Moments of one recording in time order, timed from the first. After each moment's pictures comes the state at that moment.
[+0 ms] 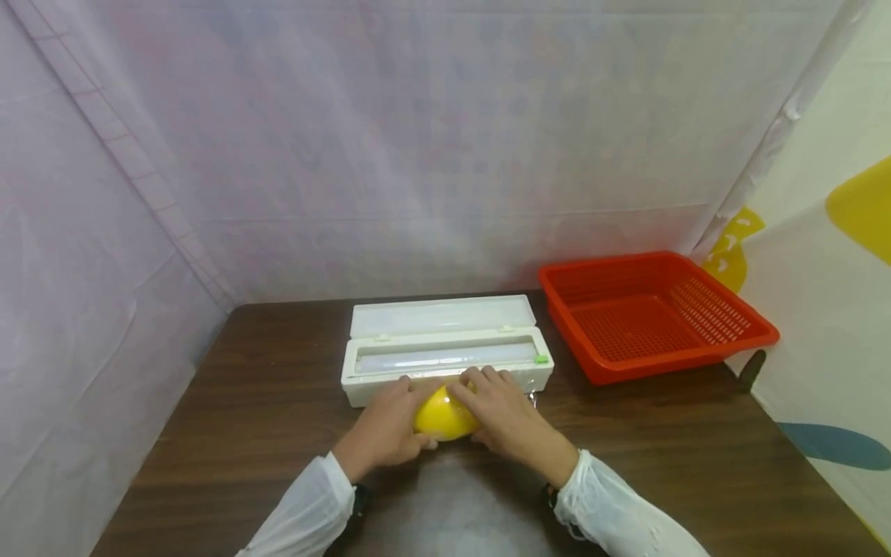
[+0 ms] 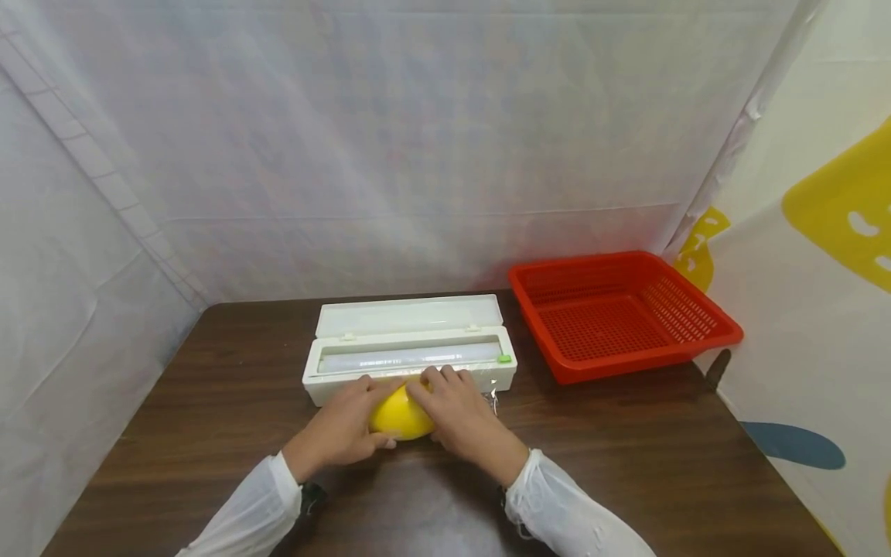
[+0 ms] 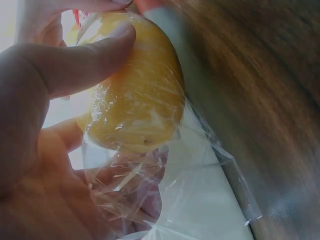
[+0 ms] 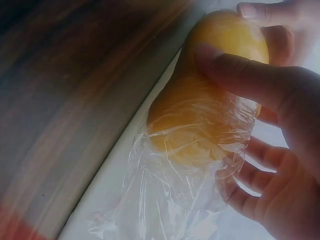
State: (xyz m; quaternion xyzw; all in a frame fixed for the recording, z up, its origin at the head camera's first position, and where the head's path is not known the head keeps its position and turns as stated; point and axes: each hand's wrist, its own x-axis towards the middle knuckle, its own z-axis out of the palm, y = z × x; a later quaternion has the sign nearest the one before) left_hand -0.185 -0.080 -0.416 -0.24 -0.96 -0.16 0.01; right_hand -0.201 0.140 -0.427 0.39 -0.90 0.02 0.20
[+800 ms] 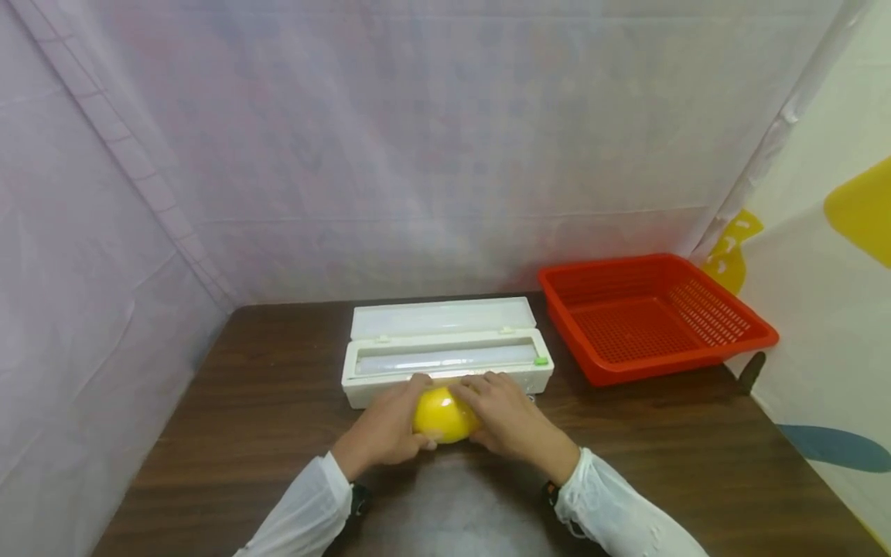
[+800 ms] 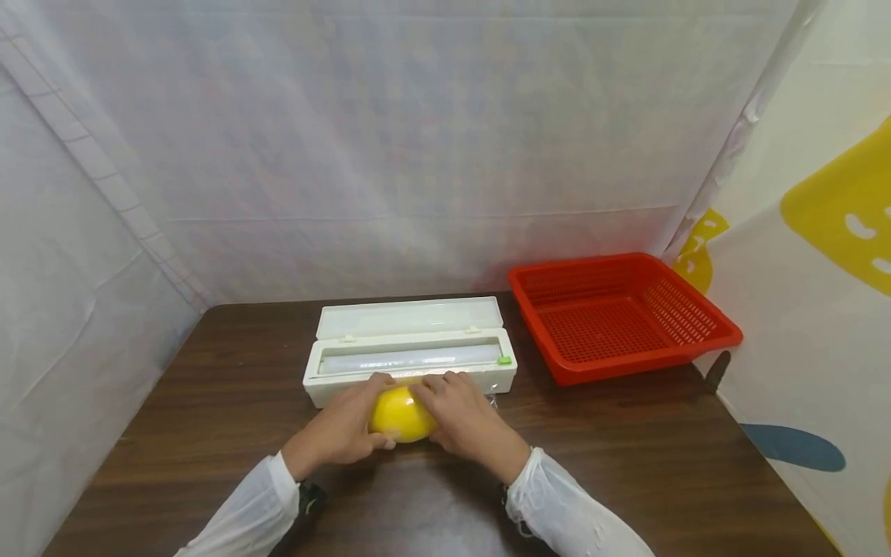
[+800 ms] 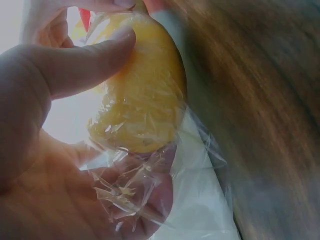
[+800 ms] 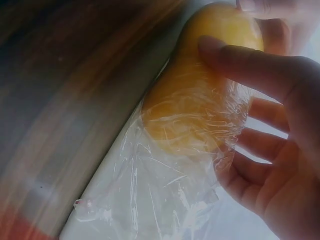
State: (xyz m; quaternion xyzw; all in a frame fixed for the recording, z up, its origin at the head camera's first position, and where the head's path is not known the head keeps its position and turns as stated) left_hand -0.186 -0.083 -0.415 -0.24 -0.95 -0.22 0.00; right_hand -0.203 0.145 -0.424 0.40 -0.90 0.04 0.17
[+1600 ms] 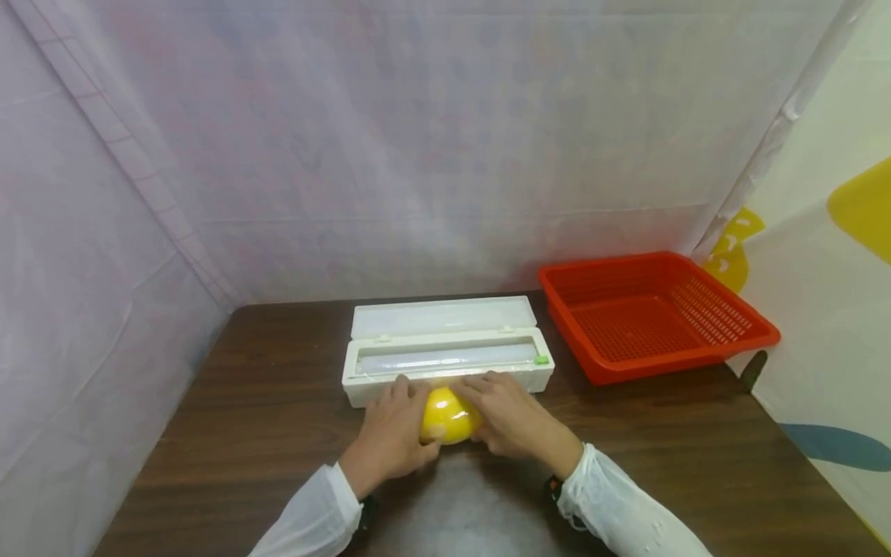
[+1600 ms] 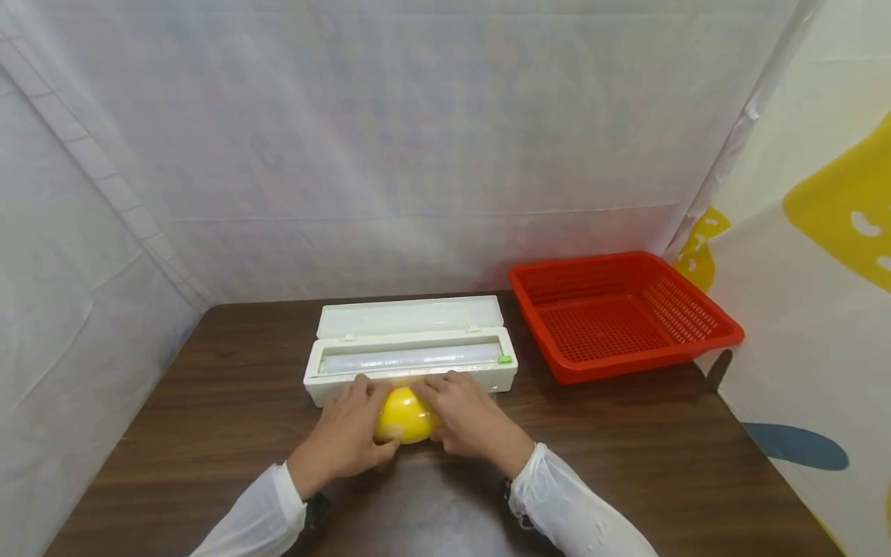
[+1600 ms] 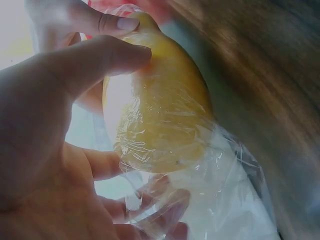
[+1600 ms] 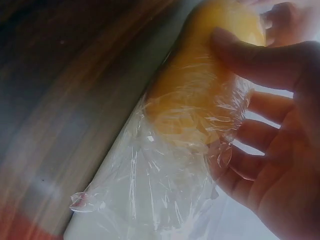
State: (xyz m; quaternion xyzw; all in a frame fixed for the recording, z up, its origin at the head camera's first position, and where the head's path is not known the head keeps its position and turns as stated) left_hand -0.167 -0.069 -0.411 -0.19 -0.97 -0.13 0.04; right_hand -0.207 0.150 -0.422 0.41 -0.90 0.07 0.12
